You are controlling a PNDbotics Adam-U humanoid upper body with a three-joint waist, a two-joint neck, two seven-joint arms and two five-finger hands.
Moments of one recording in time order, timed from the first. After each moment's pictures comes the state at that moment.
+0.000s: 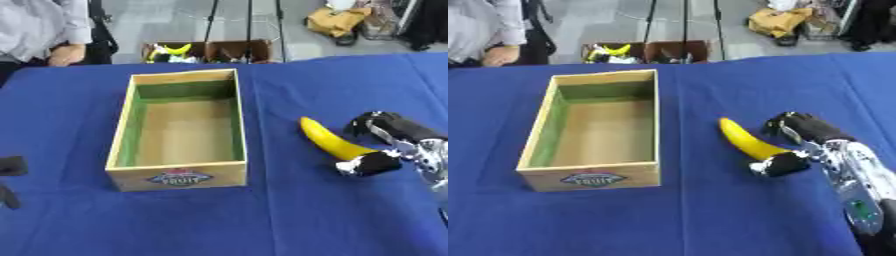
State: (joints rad) left arm -0.09 0.10 0.14 -1.98 -0.50 -0.30 0.06; right arm -0.50 -0.53 0.03 -1.56 0.99 0.06 0.51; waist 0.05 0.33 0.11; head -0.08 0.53
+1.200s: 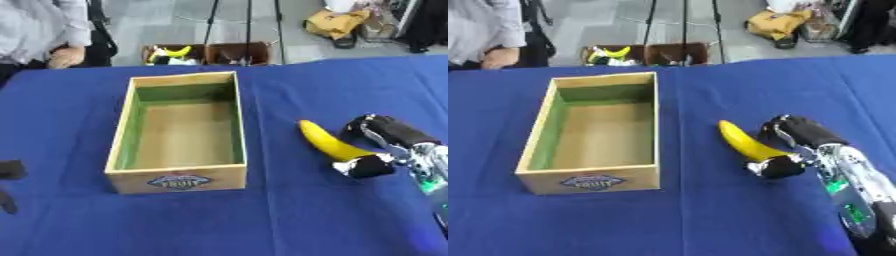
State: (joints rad) left arm -0.09 0.10 0.14 -1.98 -0.50 -0.31 0.05; right arm -0.51 -0.53 0.06 -1.54 1.01 0.04 0.47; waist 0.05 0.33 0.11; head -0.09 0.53
